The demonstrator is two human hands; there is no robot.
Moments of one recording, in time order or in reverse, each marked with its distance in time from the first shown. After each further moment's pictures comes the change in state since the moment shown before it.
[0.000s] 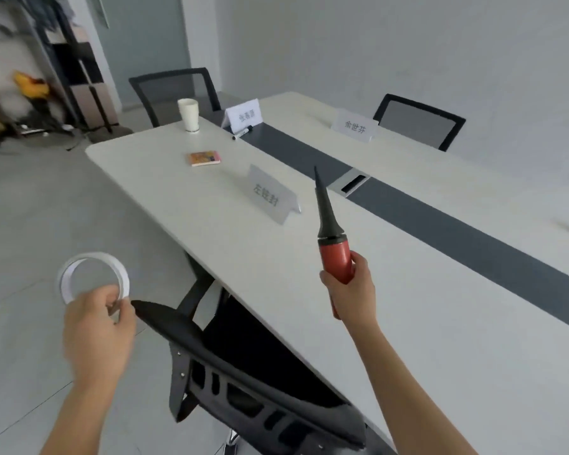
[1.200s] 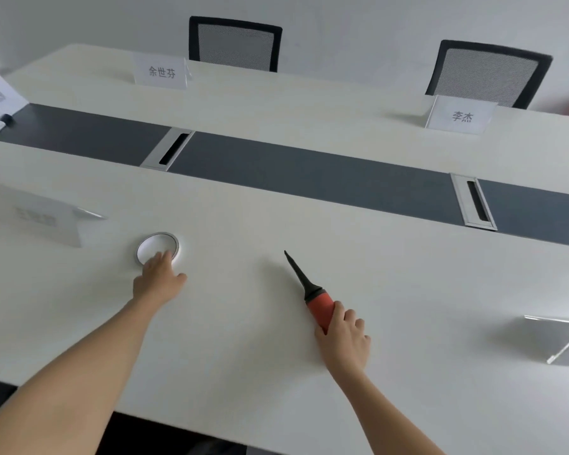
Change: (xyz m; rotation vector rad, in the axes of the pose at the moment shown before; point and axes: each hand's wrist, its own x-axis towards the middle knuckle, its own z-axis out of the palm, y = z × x) left_hand -0.050 0.224 0.340 0.447 -0.912 0.420; right_hand 0.007 0.236 -0.180 -0.767 0.167 0.570
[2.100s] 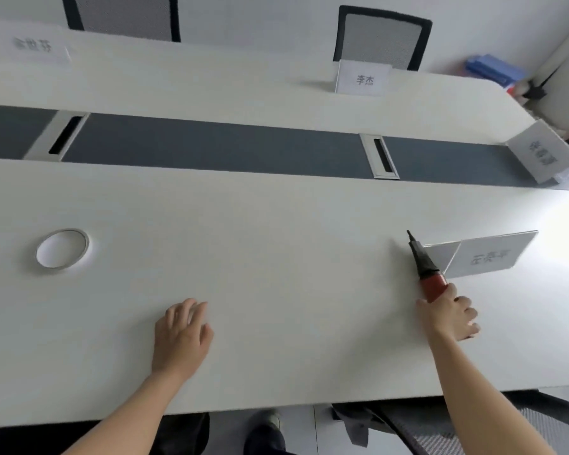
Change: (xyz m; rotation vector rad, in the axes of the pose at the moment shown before) left_hand -0.149 0.066 0.101 -0.013 0.217 0.608; right_hand -0.002 0.244 -0.079 0.111 0.264 0.773
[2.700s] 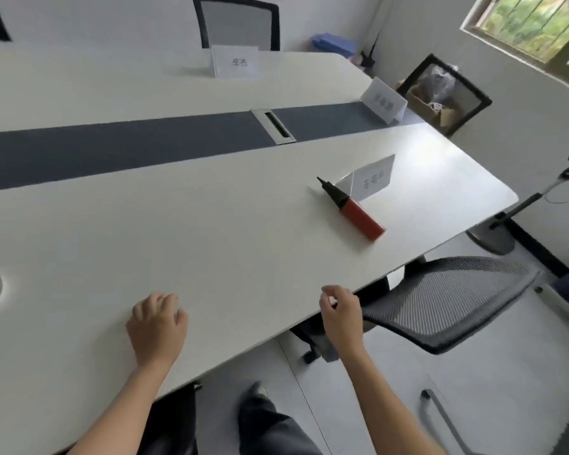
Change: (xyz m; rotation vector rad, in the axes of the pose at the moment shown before) left_hand -0.008 -0.008 -0.012 -0.174 -0.103 0.126; right_hand -0.241 0.028 0.003 0.602 -0.016 -0.156
